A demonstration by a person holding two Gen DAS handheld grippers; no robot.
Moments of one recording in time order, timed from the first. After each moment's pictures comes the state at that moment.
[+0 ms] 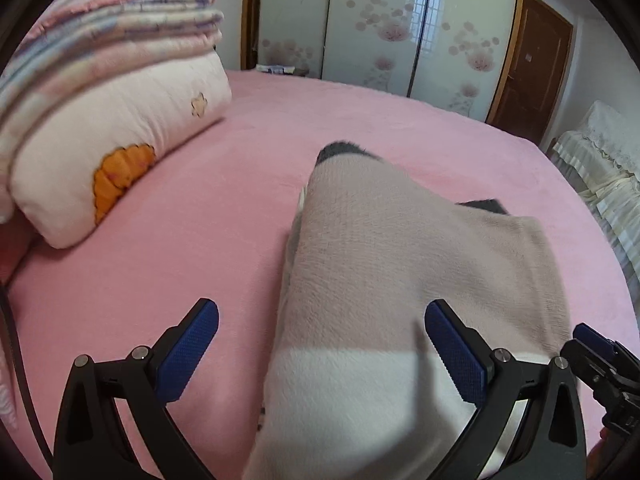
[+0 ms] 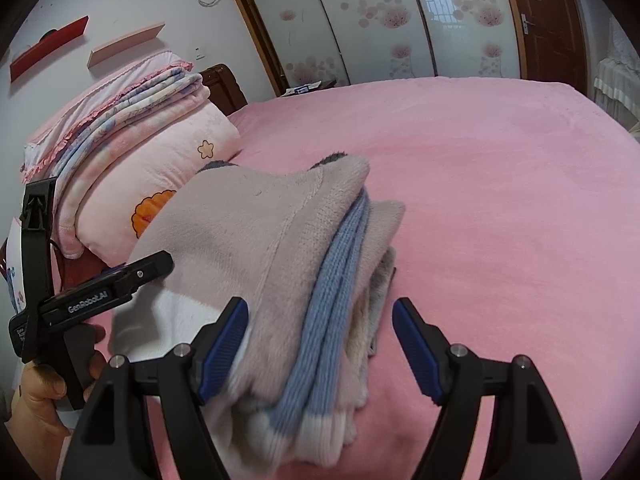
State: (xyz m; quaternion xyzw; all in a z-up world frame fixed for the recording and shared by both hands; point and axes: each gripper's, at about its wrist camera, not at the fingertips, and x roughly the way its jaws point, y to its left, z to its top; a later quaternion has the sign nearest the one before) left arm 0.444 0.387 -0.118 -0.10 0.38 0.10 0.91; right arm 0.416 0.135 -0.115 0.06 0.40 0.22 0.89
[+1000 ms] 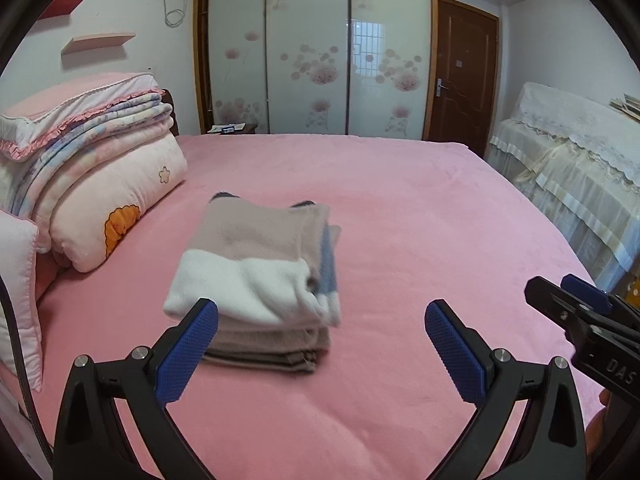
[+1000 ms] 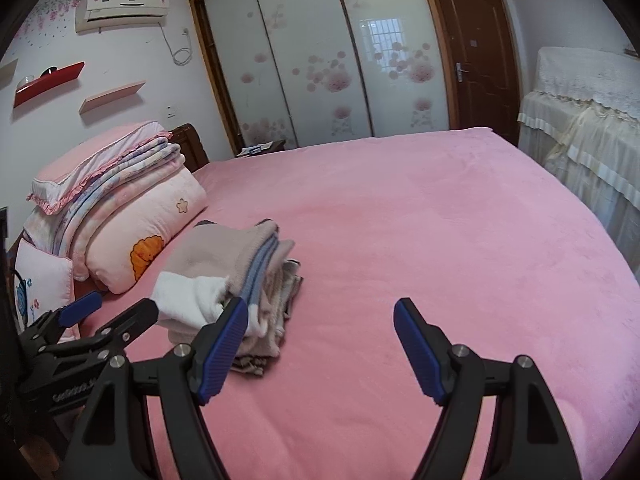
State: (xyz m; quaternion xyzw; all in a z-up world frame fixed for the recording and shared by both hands) left arm 0.252 0.167 -0.005 -0.03 0.31 0.04 0.95; right arm 0.240 -0.012 -0.002 0.06 0.32 0.12 0.94
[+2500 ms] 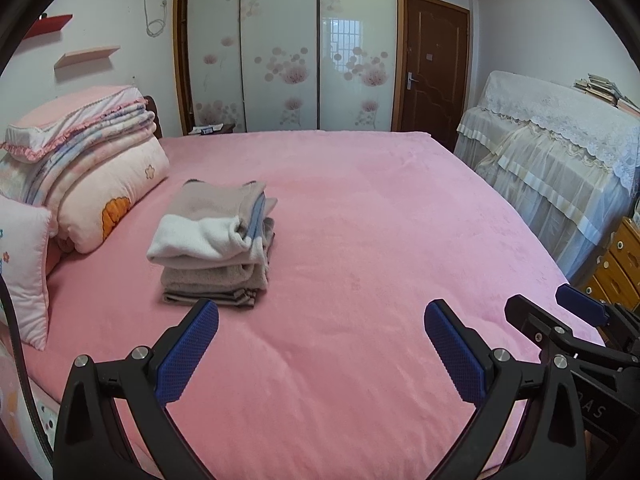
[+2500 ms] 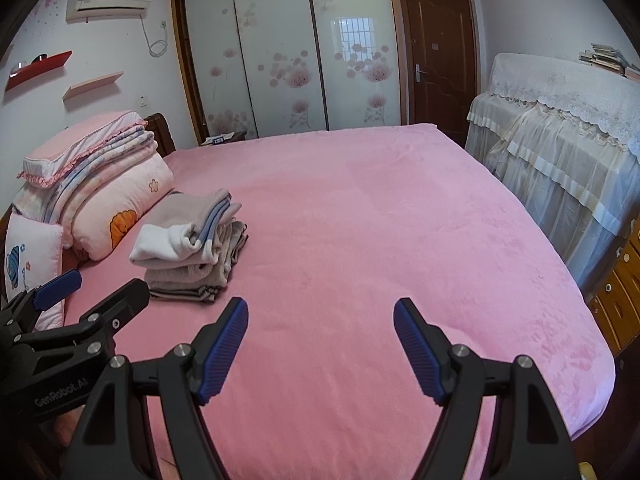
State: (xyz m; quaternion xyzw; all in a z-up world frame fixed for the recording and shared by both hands) left arm 0.112 0.053 0.029 -0.02 0.32 0.01 0.95; right arm 0.095 -0.097 0.026 0.03 0.34 0.05 0.94
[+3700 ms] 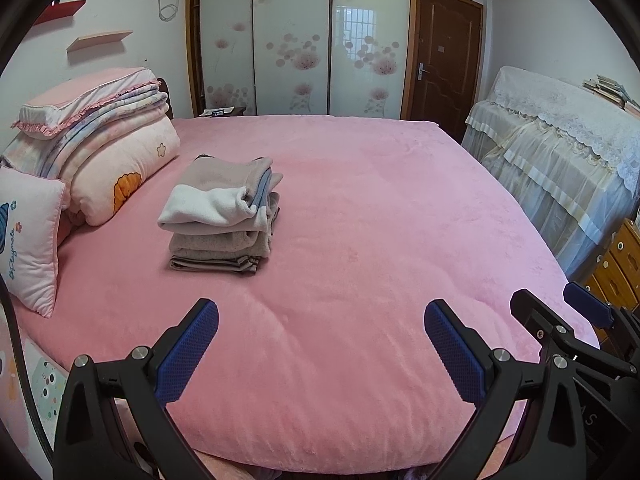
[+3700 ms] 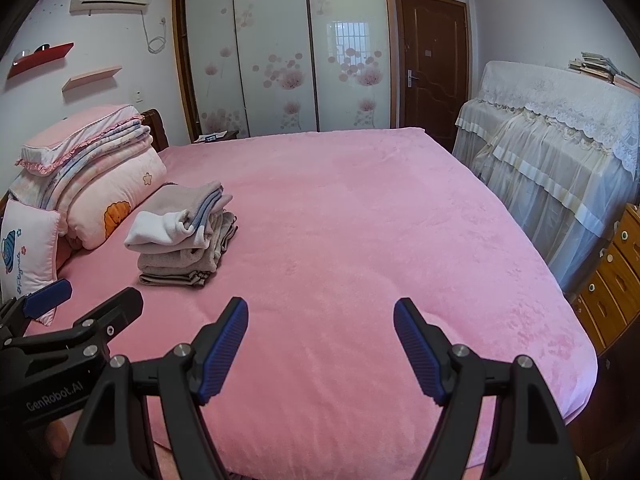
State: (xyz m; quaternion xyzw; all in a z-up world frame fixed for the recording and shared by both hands) left arm 0.077 0.045 0.027 -0.03 0.35 0.03 0.94; right arm 0.055 -0.105 0.027 0.01 0.33 0.04 0.94
